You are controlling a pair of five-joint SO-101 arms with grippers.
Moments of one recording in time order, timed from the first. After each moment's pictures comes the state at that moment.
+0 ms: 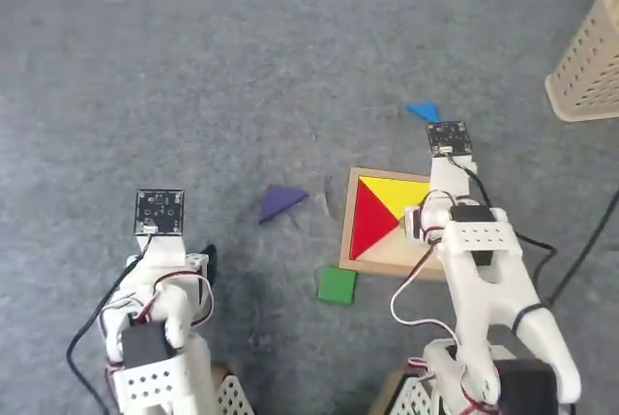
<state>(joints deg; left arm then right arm) -19.4 -103.2 96.8 72.0 -7.3 -5.7 -23.5 58.8 41.7 1.5</state>
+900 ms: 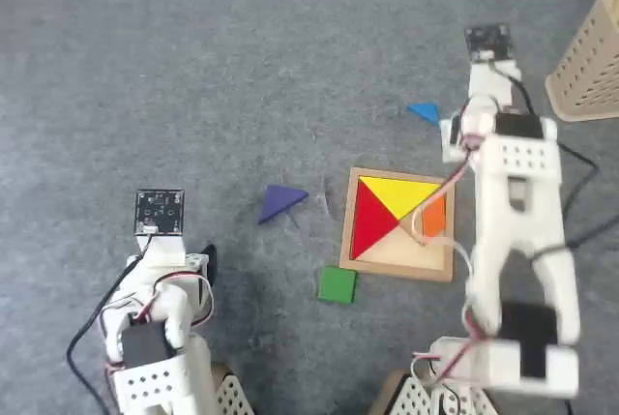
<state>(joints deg) -19.4 -103.2 96.8 72.0 -7.3 1.8 -1.8 12.1 58.0 10.4</state>
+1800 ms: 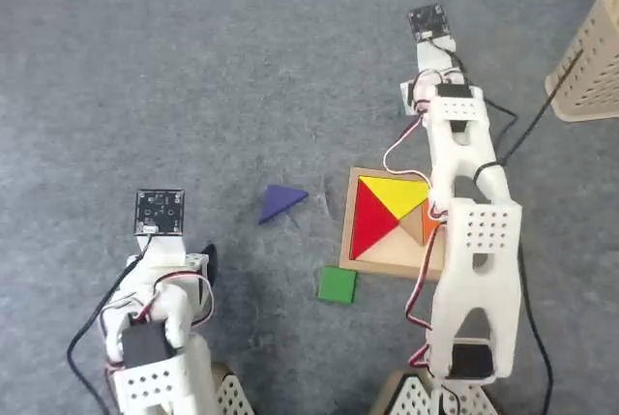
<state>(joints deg) -19.4 -103.2 96.8 72.0 -7.3 -3.2 57.0 -38.2 42.5 14.9</state>
